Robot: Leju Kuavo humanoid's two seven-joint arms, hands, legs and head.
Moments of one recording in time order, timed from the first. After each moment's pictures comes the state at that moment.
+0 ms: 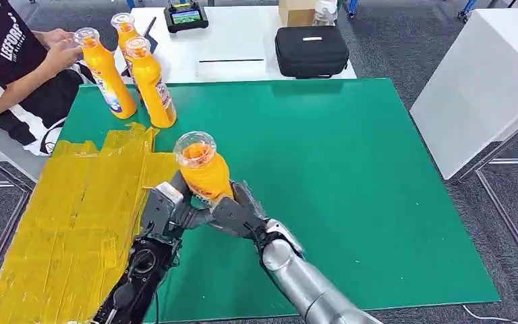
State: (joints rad) left arm -0.22 -0.14 -0.32 -1.31 -0.18 0.02 -0.38; right arm -0.48 0.31 0.57 -0.67 0.38 -0.24 -0.40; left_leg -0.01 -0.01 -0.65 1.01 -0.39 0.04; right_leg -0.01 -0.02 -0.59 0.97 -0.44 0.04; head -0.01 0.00
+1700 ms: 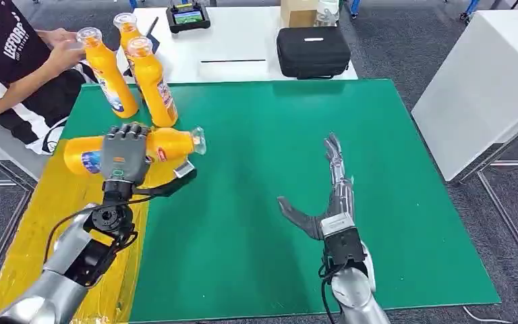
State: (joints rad) left arm -0.52 0.17 -0.48 -1.05 -1.58 0.41 0.32; right arm -0.08 0.10 0.36 -1.53 0.31 -0.45 -0.45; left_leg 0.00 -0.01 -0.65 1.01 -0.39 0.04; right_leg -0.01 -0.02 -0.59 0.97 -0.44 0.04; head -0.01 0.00
